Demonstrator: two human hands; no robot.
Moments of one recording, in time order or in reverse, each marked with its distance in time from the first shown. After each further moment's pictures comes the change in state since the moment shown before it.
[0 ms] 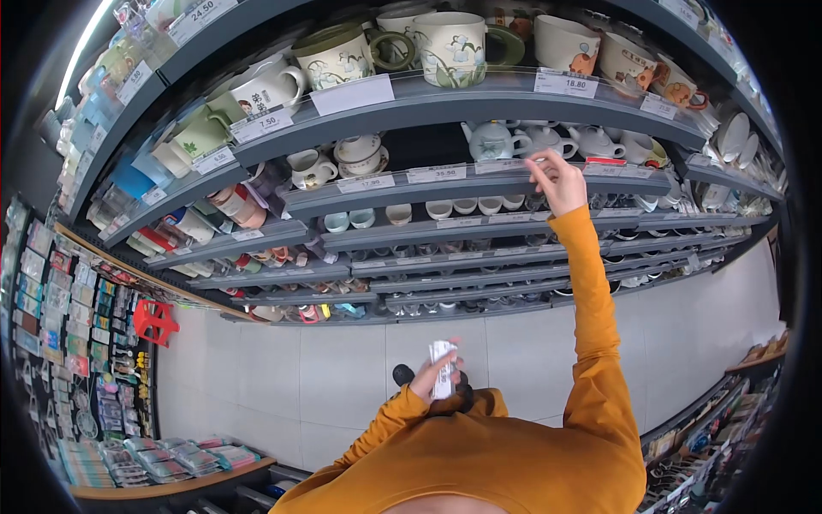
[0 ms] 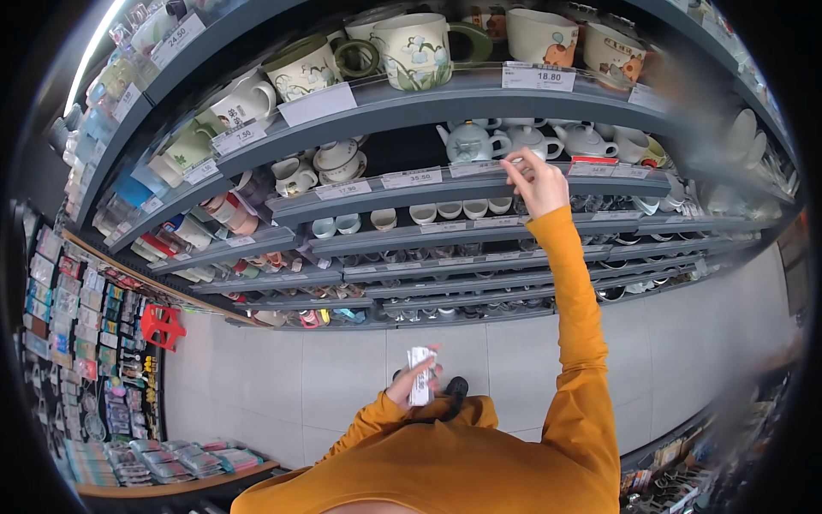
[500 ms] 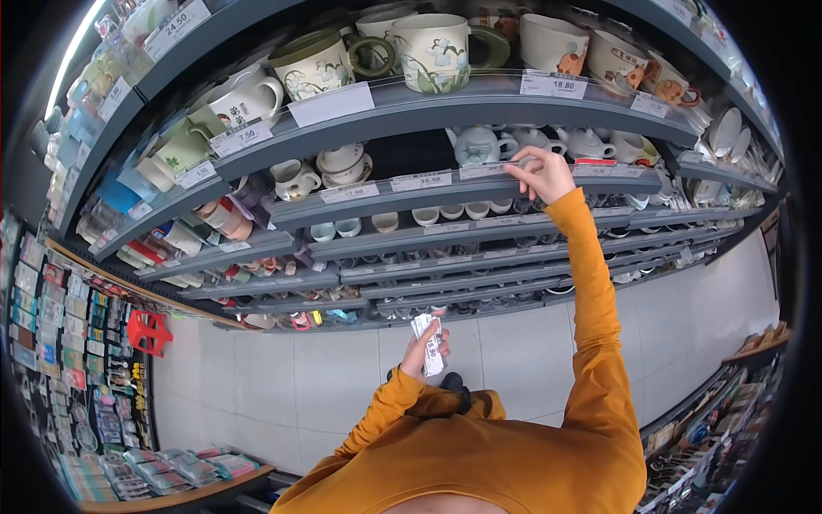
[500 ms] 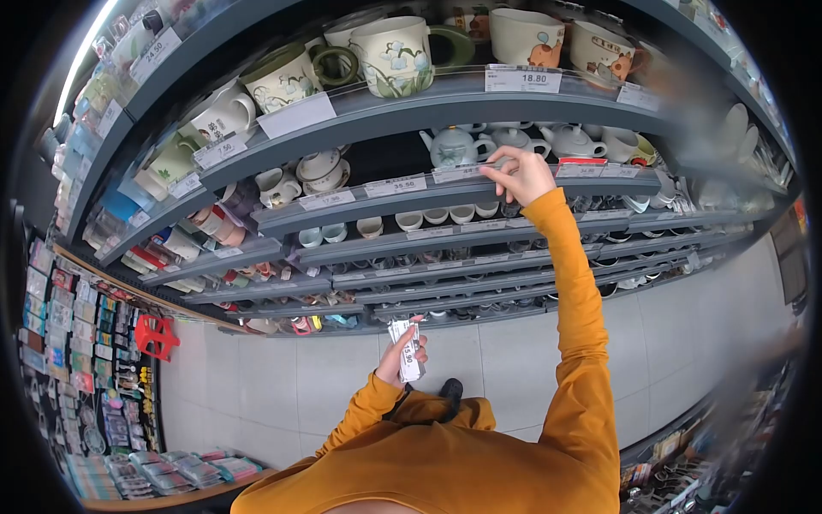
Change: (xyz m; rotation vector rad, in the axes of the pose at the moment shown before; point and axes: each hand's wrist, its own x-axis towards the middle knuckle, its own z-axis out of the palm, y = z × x) left_hand 0.040 0.042 0.016 -0.067 -0.003 0.177; right_hand 0.027 -0.004 -0.017 0.115 -0.274 0.125
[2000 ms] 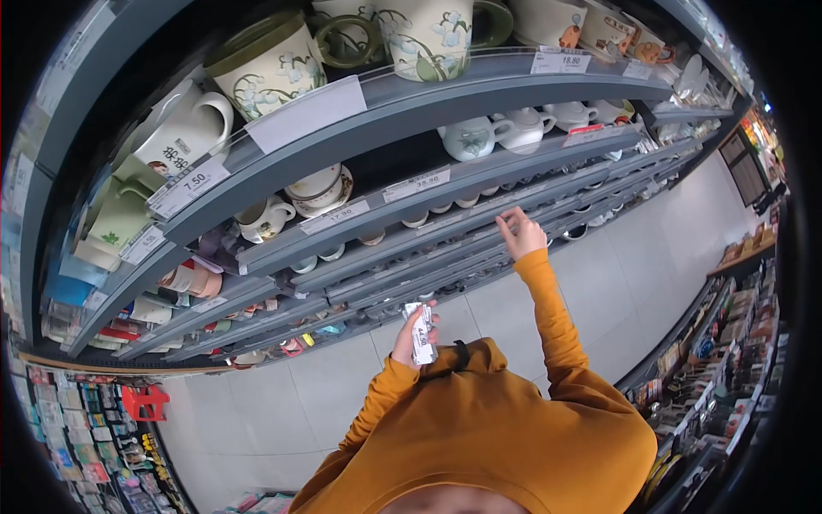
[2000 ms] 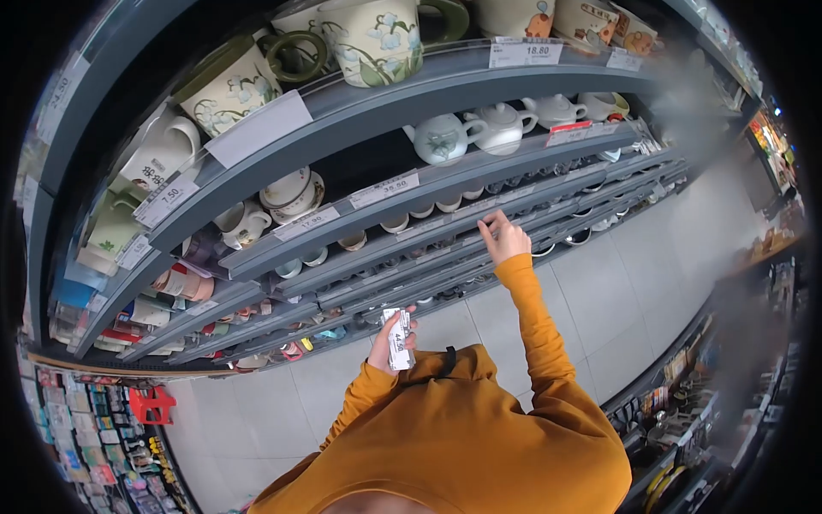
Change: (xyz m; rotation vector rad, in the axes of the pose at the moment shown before) left_hand 0.058 0.068 -0.068 -0.039 -0.109 -0.287; right_hand -0.090 0.097 0.131 -0.508 0.411 0.338
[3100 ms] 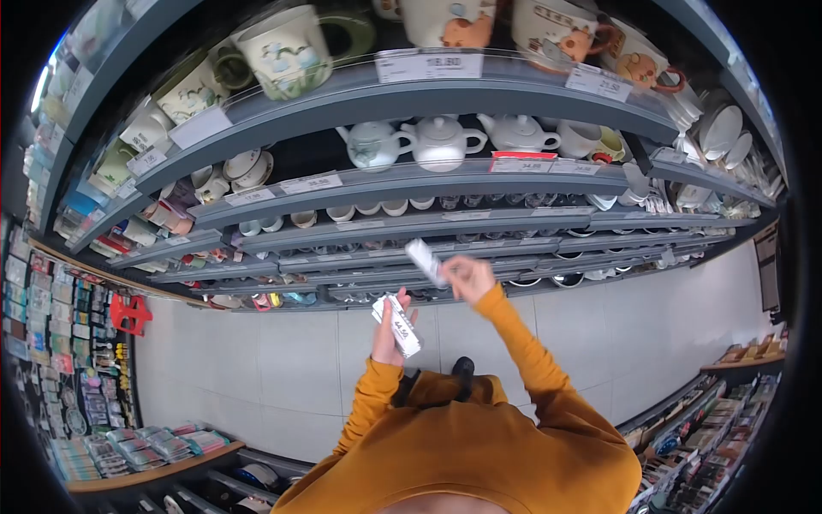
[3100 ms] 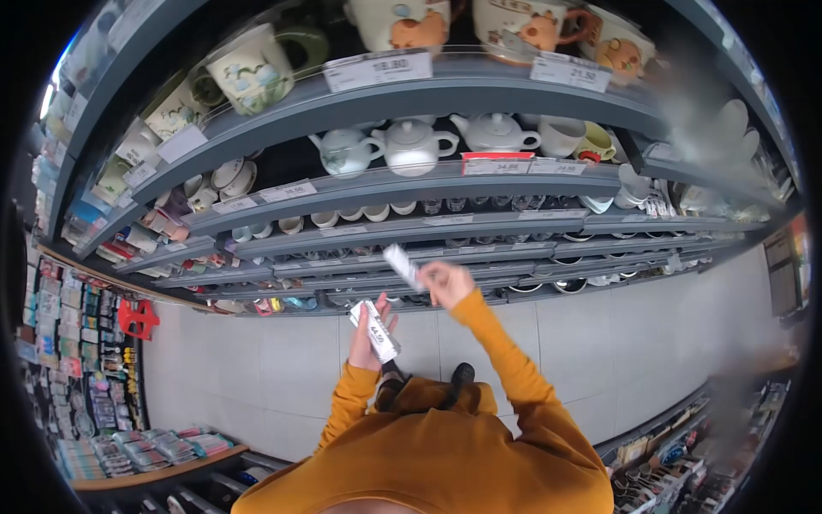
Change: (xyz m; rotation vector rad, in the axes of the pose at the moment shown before) left_hand 0.092 -0.151 0.142 -0.018 0.325 0.638; right_hand 0.014 0.110 -0.059 0.800 -0.794 -0.028
